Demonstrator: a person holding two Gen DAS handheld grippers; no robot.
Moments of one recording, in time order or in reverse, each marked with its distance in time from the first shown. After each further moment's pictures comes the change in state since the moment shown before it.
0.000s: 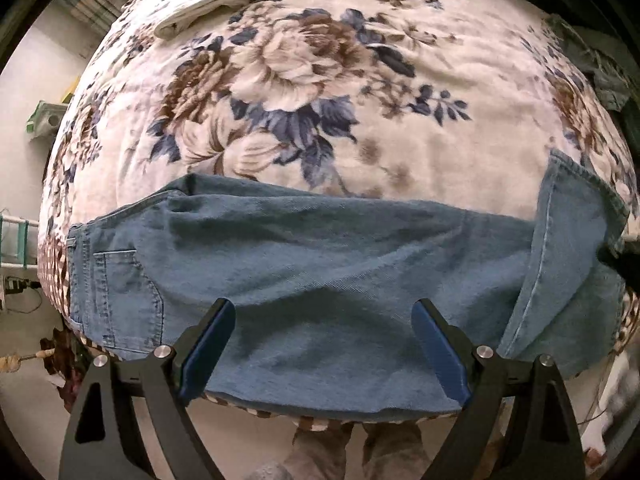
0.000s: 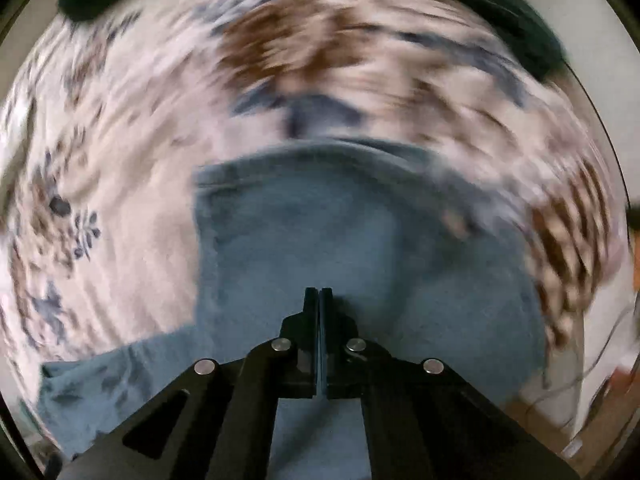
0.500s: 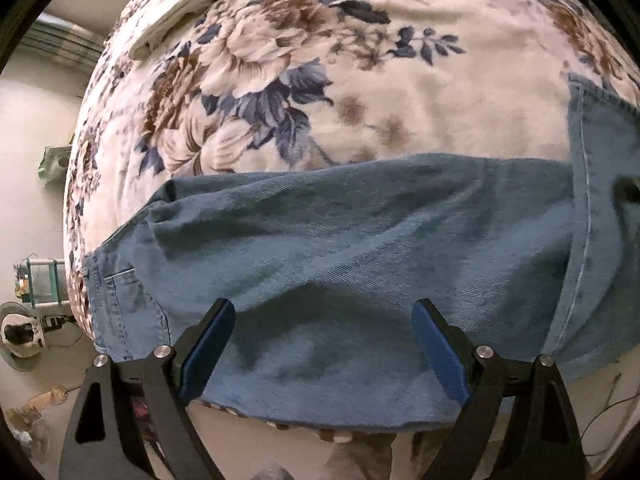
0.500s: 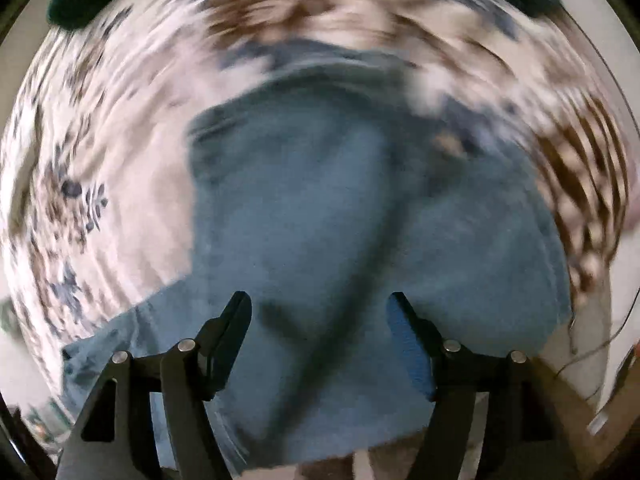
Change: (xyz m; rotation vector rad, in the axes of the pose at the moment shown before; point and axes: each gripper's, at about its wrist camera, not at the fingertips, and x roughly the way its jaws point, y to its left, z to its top) left arm 0.043 -0.034 -0.007 0.153 0.043 0.135; right arm 0.041 -0.006 0.004 -0.008 0.101 0.058
